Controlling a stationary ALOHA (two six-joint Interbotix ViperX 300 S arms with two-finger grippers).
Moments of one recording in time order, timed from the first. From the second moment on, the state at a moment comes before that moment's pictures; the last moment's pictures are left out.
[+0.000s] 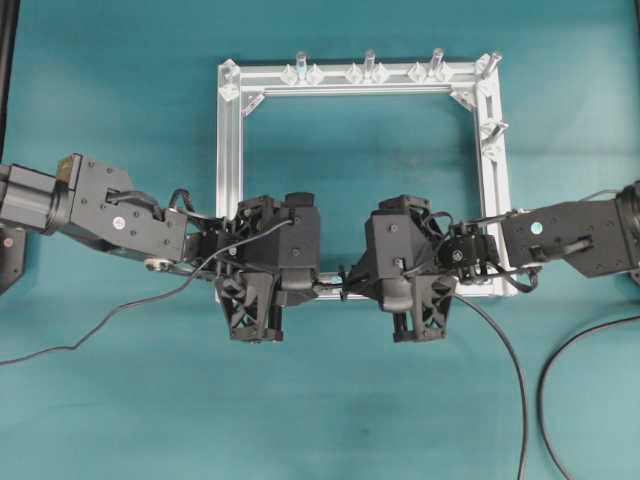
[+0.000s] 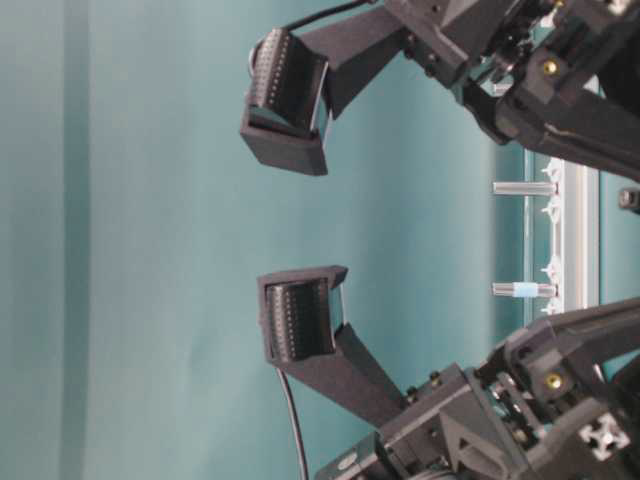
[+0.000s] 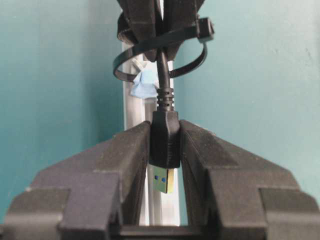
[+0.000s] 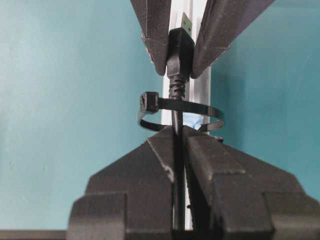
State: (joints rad) left arm -0.12 0.13 0.59 -0.05 0.12 -0.07; right arm 0.12 0.07 0.70 -0.03 -0.09 0.27
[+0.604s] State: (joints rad) left arm -0.12 0.13 0.59 -0.05 0.11 -0.07; right arm 0.12 0.07 0.70 -0.04 -0.09 0.27
